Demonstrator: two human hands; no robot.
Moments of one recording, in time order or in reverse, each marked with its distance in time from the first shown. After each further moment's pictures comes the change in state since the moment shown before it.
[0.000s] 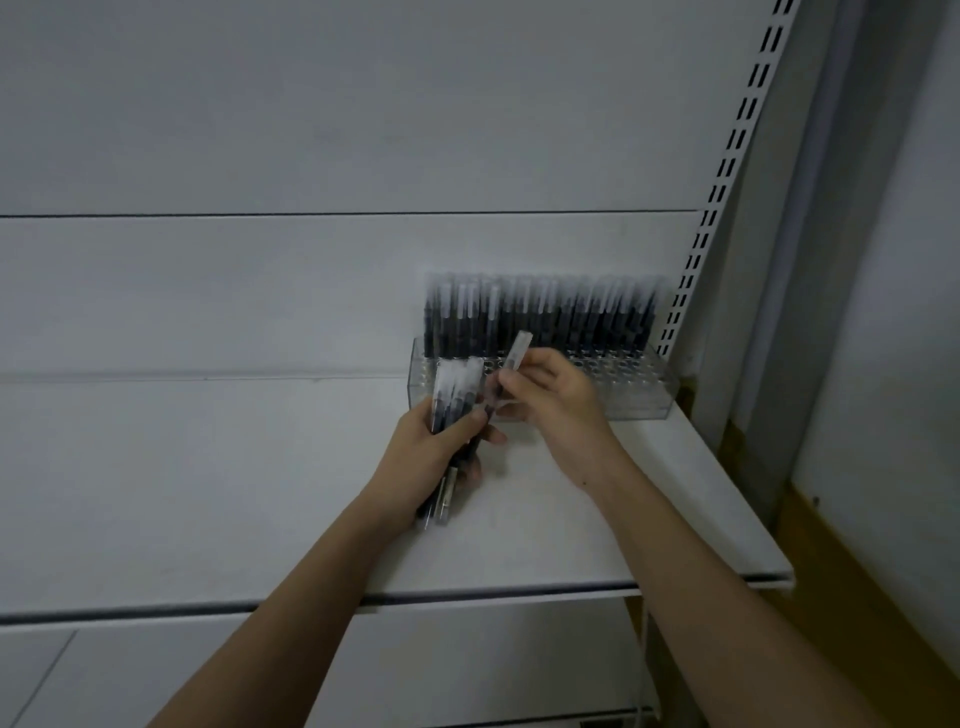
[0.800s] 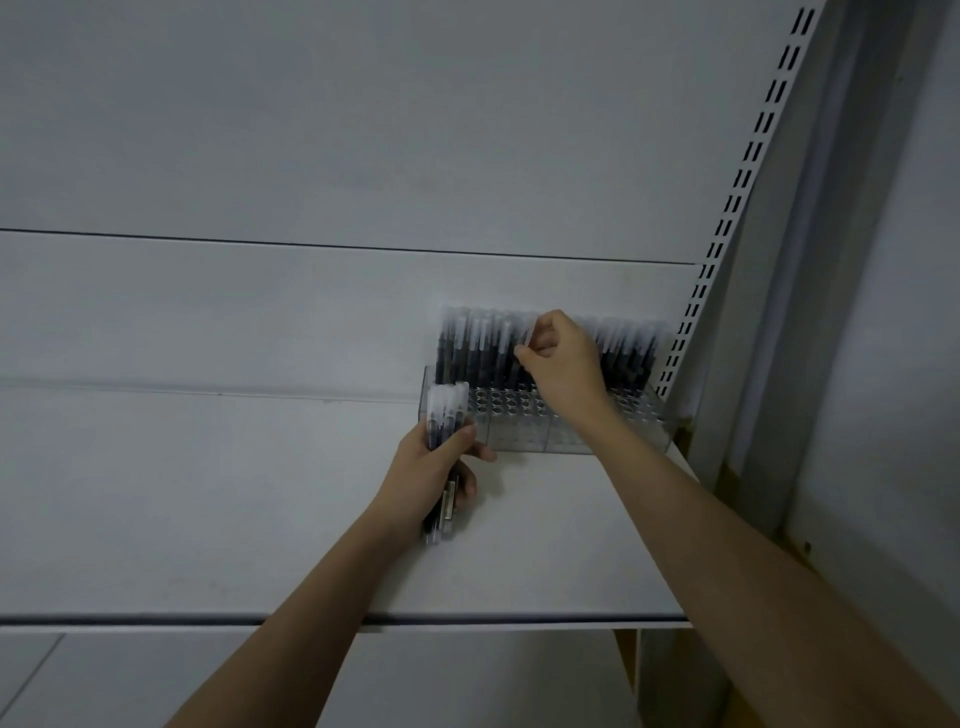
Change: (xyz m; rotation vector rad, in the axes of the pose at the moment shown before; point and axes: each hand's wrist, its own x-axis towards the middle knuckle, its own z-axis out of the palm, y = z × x) left_hand 0.006 -0.005 -0.005 -0.098 0.093 -0.036; right_hand 0.072 -0.029 0.001 -0.671 0.175 -0.293
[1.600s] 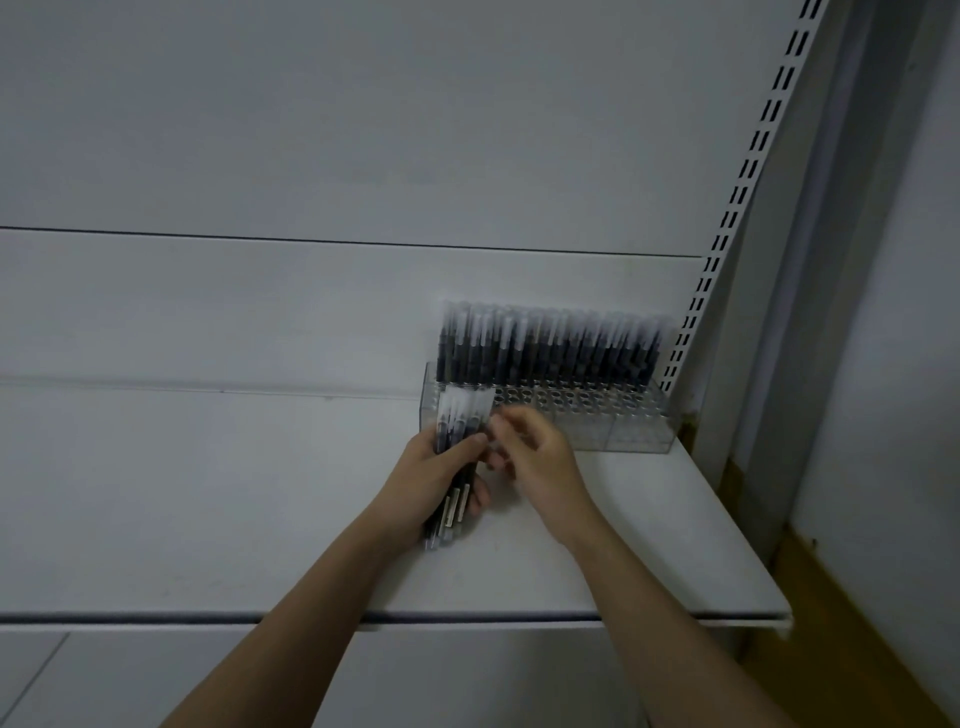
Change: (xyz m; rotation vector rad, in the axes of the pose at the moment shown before) left_hand -0.012 0.010 0.004 -0.018 -0.105 -0.061; right_hand -0.098 0.011 0.020 0.364 -0.219 0.236
